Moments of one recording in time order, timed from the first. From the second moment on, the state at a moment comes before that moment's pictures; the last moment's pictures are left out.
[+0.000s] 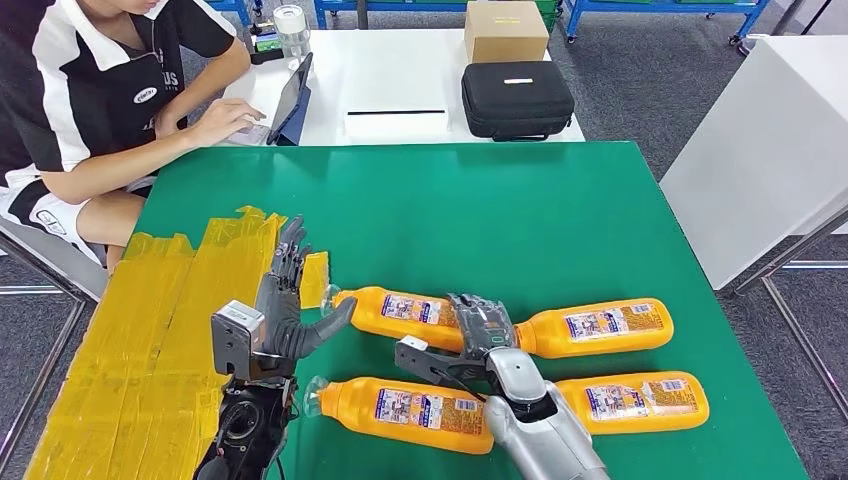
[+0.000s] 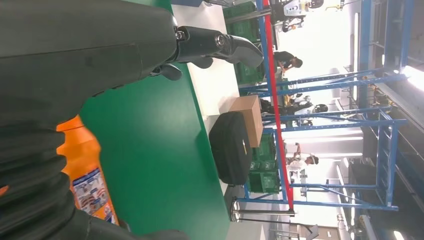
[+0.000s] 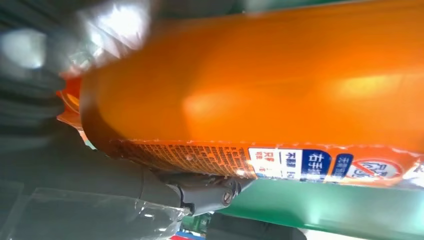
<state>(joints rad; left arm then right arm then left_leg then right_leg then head) -0.07 -0.18 -0.26 -1.45 -0.17 0.13 -0.46 -0.29 0.12 0.44 -0.93 1.27 -0.22 0.14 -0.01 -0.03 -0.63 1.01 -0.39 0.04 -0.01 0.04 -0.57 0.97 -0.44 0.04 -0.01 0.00</state>
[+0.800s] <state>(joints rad) -0.11 -0.17 -0.28 -1.43 0.19 -0.13 -0.29 -0.14 0.19 0.20 -1.18 0.32 -0.66 -0.54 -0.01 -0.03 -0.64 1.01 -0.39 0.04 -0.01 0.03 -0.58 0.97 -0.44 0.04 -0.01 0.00</state>
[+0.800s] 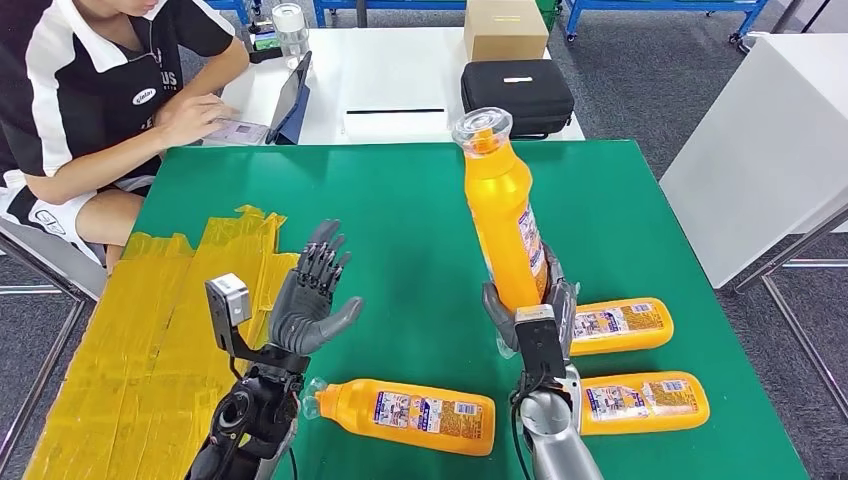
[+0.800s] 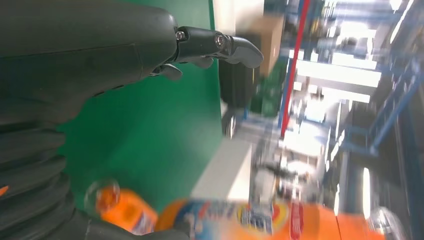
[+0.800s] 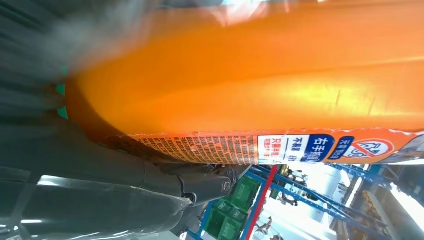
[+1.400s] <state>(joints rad) -0.21 -0.16 -0.36 -1.39 0.32 -0.20 -0.24 -0.16 0.20 0.33 -1.09 0.54 -0.69 -0.47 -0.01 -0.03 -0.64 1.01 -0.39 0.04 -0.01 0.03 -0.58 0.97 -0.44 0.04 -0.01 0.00</state>
